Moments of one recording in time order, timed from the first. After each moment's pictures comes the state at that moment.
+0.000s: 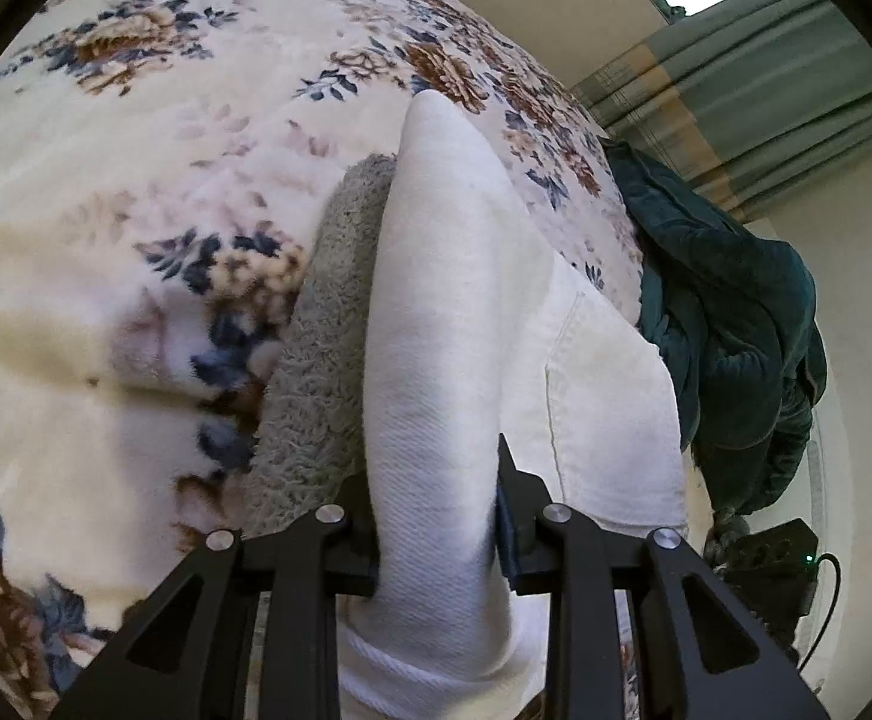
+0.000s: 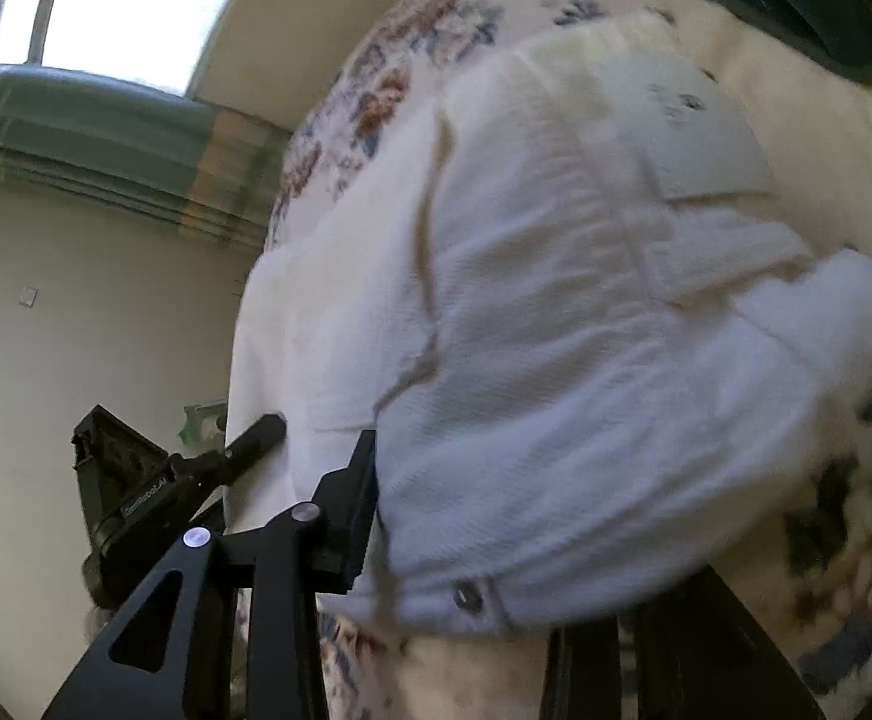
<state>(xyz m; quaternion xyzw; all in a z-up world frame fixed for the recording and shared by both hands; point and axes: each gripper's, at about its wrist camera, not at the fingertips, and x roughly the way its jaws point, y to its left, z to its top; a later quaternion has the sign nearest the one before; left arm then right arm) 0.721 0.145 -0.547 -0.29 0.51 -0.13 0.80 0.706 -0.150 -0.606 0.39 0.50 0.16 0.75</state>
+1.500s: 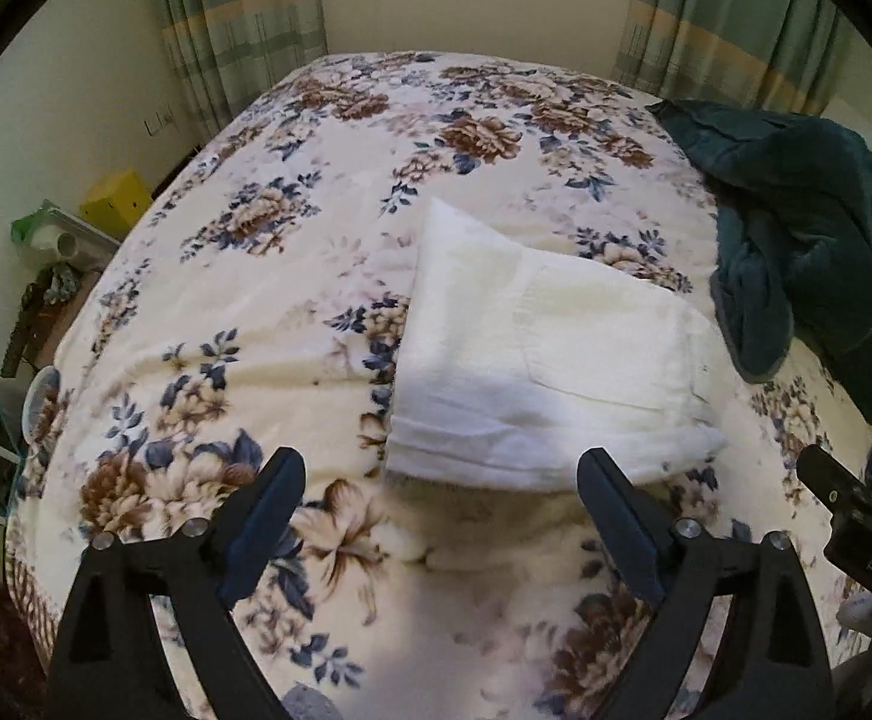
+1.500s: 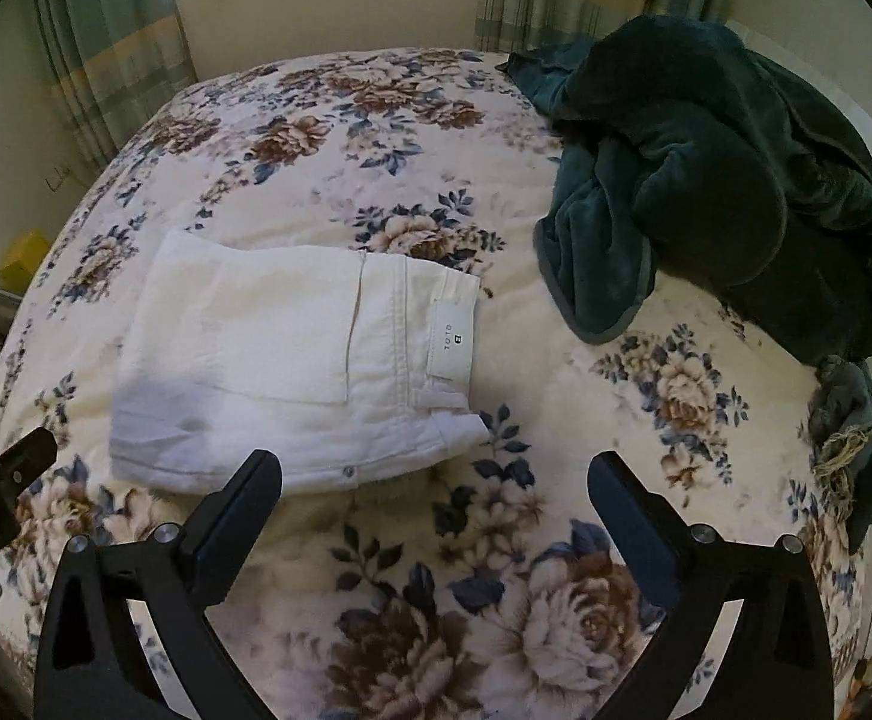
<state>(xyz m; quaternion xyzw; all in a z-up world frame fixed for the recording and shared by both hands) 0.614 0.069 -0.386 -0.03 0.51 0.04 0.86 0.636 -0.147 -0.401 0.01 0.51 -0.05 0.86</state>
